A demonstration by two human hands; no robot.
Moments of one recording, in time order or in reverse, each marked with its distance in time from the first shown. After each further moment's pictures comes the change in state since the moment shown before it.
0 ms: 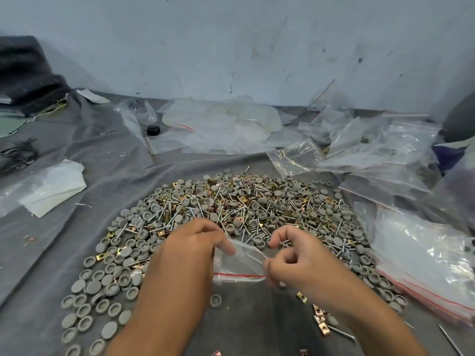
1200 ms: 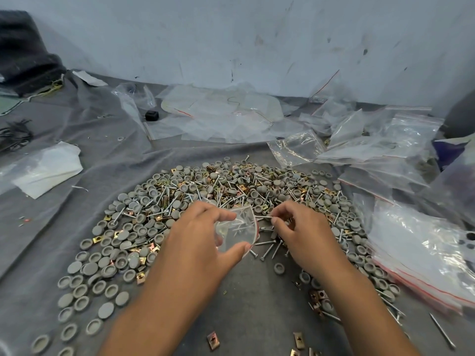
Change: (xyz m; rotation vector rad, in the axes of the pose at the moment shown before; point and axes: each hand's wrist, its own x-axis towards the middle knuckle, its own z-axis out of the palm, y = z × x) left_hand -0.004 0.006 0.007 -0.159 -0.079 -0.126; right_hand 0.044 0.027 -0.010 -0.617 0.372 -0.159
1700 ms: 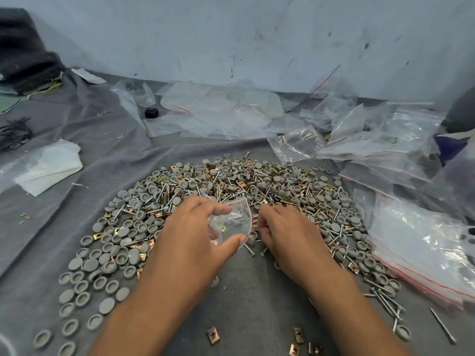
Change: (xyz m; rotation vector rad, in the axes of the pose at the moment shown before) left_hand 0.003 -0.003 -0.002 -0.004 0.017 -0.021; right_hand -0.009 -0.015 0.012 -0.385 -0.057 -0.255
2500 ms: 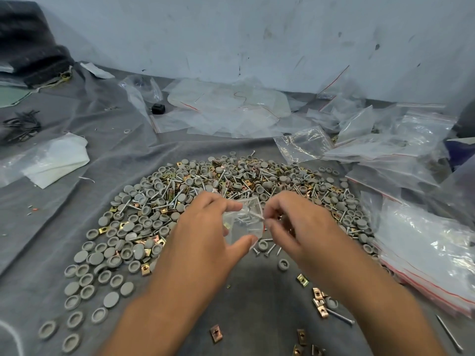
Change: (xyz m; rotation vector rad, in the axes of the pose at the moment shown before) left_hand -0.003 0.002 0.008 0.018 0.016 0.058; right_hand -0.023 -0.011 -0.056 0.417 -0.006 -0.133
